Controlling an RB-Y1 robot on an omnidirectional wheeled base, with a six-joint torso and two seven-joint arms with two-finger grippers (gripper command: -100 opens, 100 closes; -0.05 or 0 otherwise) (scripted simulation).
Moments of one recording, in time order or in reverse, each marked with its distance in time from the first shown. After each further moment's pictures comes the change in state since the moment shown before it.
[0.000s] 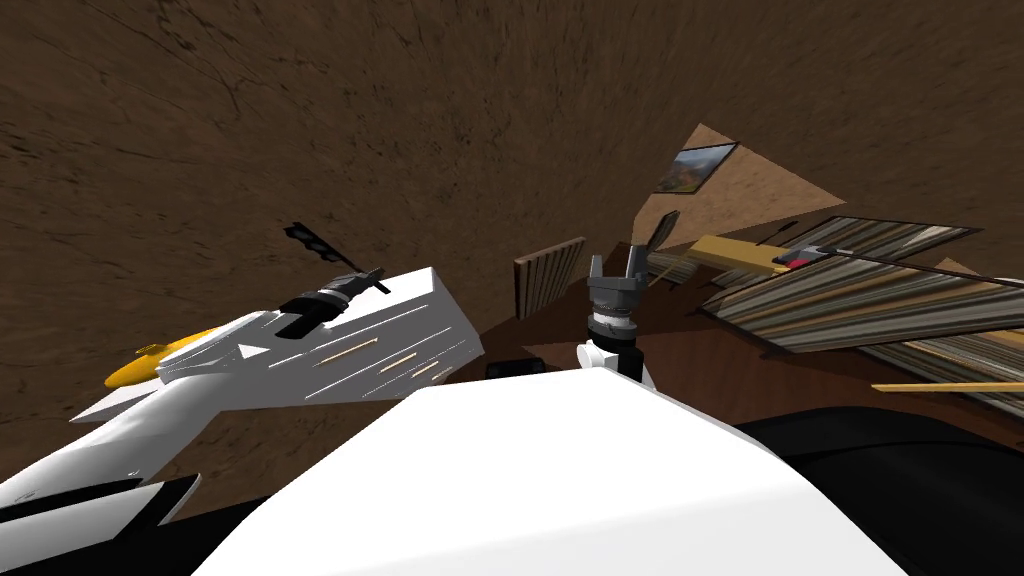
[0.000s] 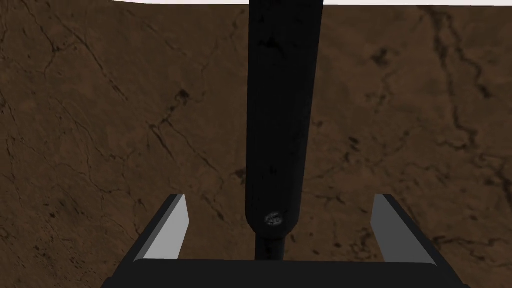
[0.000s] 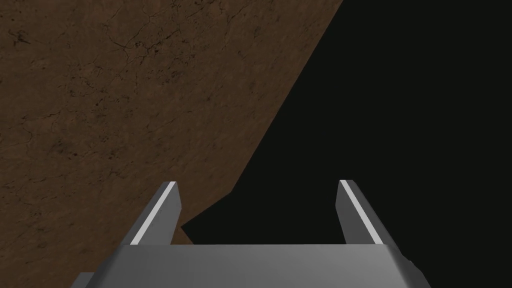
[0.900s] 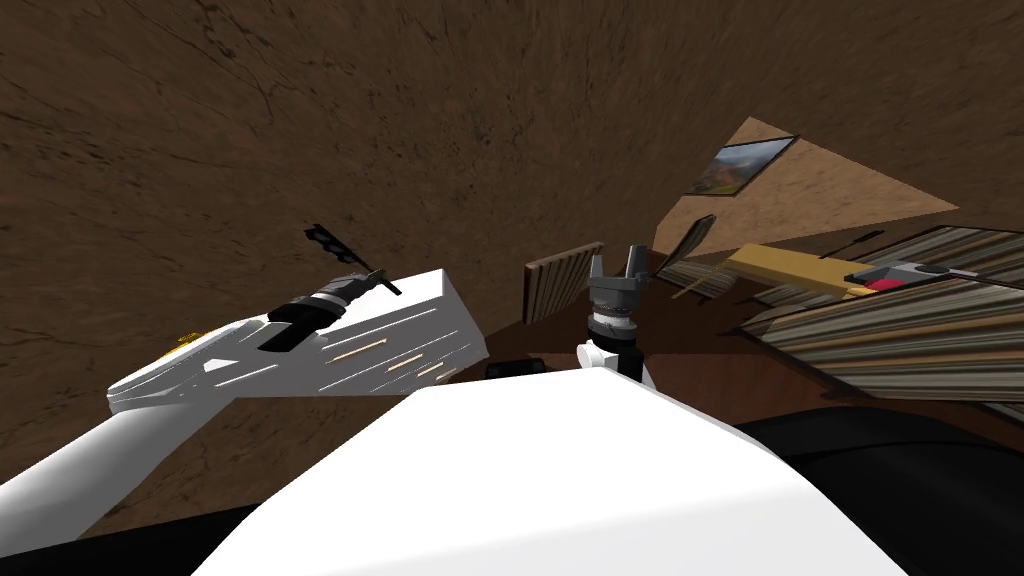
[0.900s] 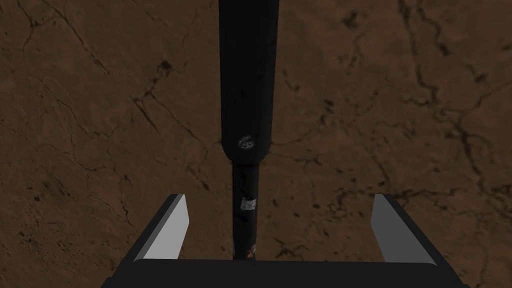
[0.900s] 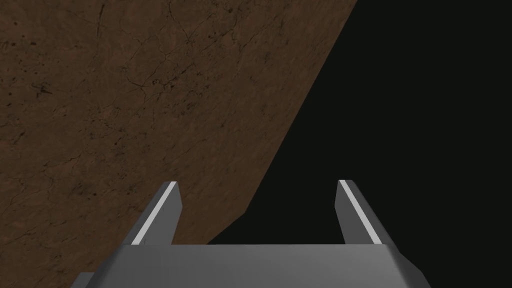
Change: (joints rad) left arm 0.237 -0.013 0.159 -0.293 0.029 0.100 -0.009; right arm 0.000 0.000 0.000 0.000 0.000 0.000 0.000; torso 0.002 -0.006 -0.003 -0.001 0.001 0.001
